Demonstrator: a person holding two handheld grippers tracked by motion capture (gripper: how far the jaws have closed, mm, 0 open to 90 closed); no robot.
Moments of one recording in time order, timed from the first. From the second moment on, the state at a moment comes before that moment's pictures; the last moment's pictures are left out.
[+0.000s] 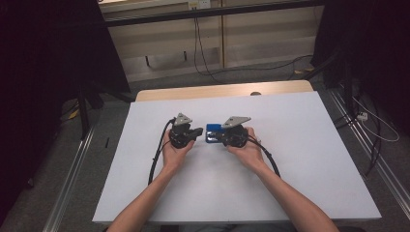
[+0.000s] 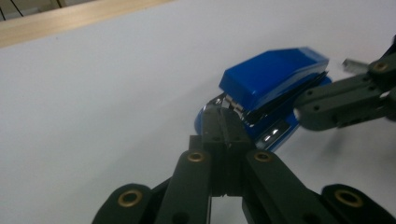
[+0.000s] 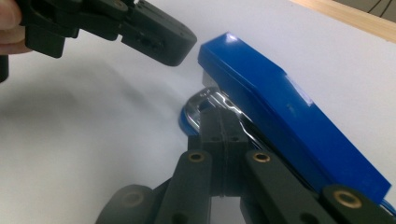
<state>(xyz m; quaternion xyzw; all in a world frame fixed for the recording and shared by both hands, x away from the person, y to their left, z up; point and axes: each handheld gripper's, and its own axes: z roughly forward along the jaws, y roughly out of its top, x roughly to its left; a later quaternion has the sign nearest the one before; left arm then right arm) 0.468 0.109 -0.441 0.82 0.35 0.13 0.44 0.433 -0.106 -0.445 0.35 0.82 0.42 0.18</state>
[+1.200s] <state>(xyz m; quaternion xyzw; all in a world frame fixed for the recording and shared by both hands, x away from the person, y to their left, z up) 0.473 0.099 -0.447 0.82 0.34 0.13 0.44 0.437 -0.104 -0.455 0.39 0.81 0.39 0.19</state>
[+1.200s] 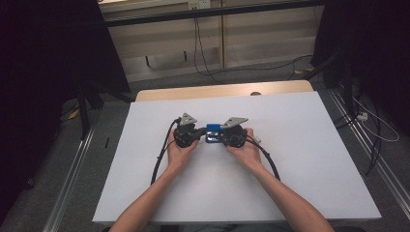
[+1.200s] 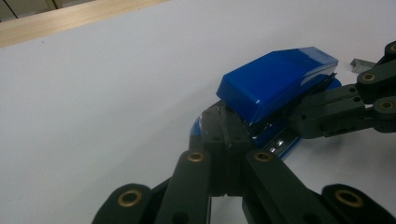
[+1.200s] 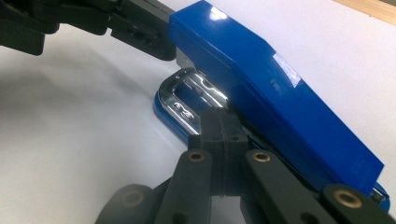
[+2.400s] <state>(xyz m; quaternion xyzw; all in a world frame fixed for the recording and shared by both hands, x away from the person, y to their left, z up) 0.471 0.096 -0.432 0.80 0.34 0.13 0.47 0.436 -0.104 -0.456 0.37 0.82 0.39 0.20</state>
